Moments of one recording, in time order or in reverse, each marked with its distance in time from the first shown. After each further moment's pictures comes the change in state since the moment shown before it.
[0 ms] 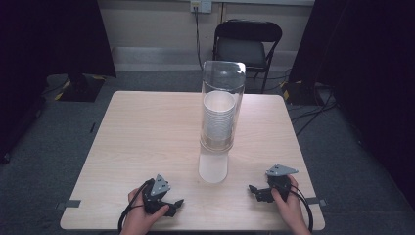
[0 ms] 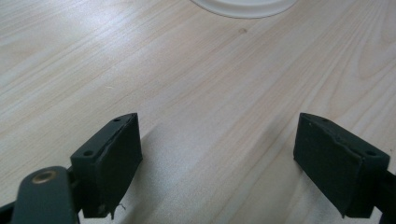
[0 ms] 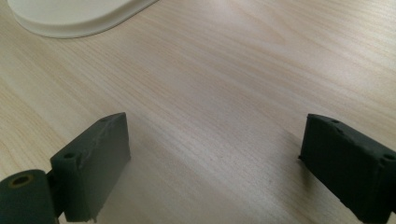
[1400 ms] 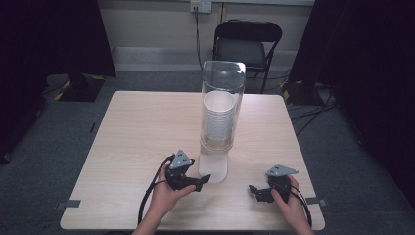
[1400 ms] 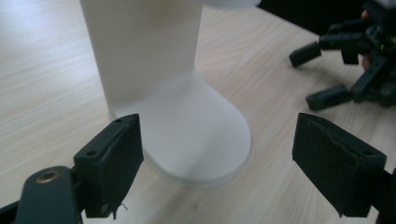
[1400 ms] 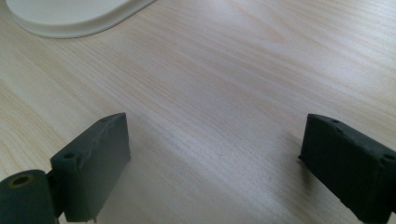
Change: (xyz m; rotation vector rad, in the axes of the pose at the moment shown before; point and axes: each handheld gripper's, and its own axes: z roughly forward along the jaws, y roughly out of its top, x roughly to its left) left arm -0.008 0.097 0.029 -0.215 -0.122 -0.077; right arm 0.000 -0.001 -0.001 0.001 -0.006 0.006
